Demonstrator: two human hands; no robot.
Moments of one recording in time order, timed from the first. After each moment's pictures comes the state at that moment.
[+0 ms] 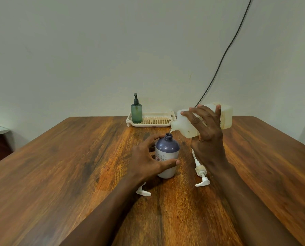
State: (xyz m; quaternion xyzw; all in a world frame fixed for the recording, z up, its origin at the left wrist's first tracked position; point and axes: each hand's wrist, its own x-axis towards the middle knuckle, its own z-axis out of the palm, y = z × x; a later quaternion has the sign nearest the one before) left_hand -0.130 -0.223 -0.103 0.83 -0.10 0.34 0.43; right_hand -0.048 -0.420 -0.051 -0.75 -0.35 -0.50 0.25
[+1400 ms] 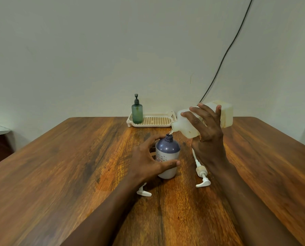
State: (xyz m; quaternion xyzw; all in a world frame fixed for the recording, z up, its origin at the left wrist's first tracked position) left_hand -0.130 -0.222 -0.104 0.83 -0.10 0.34 0.43; right_hand -0.046 -0.420 -0.051 -0.74 -0.36 -0.51 0.25
